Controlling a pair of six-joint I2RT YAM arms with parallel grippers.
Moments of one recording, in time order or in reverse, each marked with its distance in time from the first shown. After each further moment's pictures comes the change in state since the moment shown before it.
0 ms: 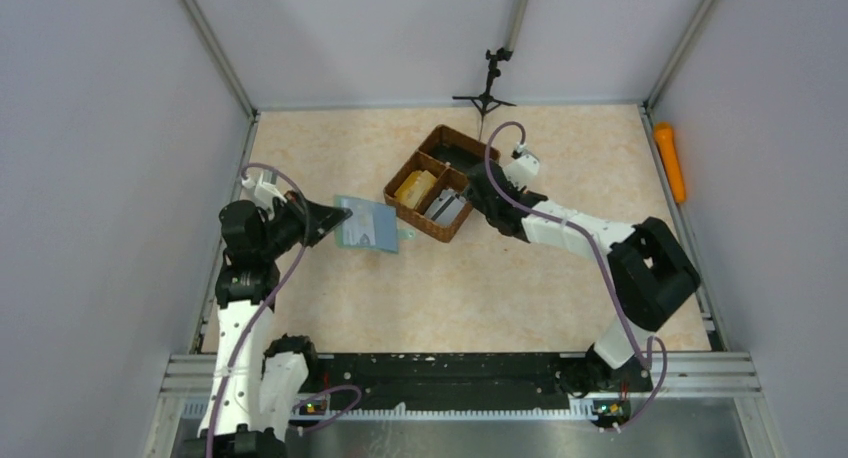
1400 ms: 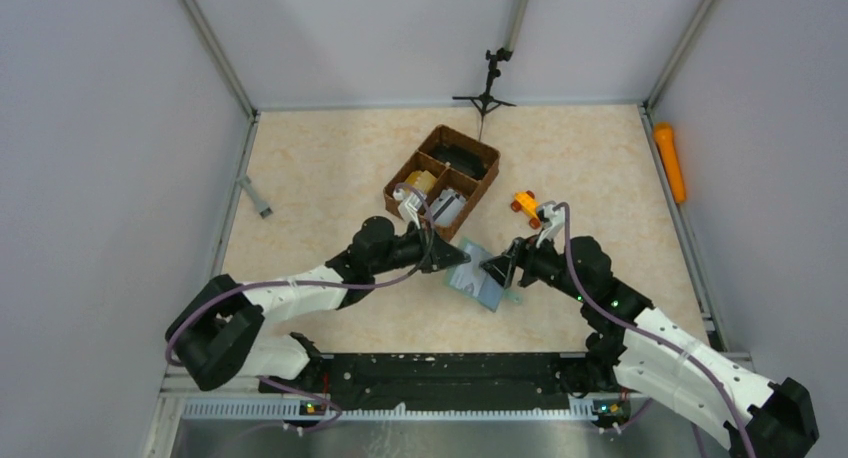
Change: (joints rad) left arm -0.941 0.612 -0.152 0.843 -0.343 -0.145; right arm -0.011 -1.025 -0.737 0.167 -0.737 -0.595
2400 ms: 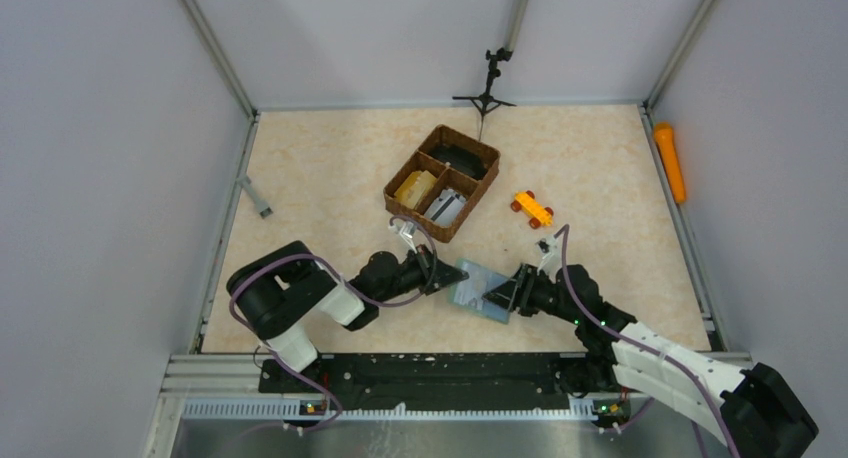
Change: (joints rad) left arm -0.065 0.359 -0.222 0.637 -0.173 -0.232; right arm 0.000 0.034 -0.312 0.255 -0.085 0.420
